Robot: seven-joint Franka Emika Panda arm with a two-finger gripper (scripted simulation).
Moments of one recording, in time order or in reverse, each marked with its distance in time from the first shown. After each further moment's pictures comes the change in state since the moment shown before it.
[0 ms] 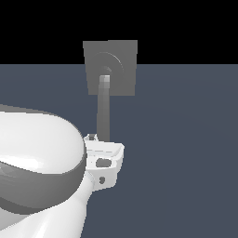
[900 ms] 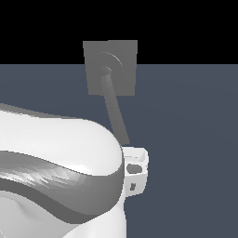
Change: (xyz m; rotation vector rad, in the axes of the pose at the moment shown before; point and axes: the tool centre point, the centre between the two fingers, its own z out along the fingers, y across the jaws) arm -0.008 0.061 -0.006 0.015 -0.033 0.000
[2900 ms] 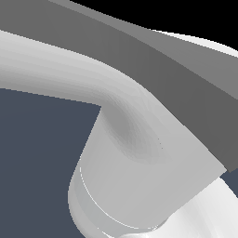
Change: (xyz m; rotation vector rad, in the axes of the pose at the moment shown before) arm 0.080 0.117 -0.006 -0.026 0.000 -0.006
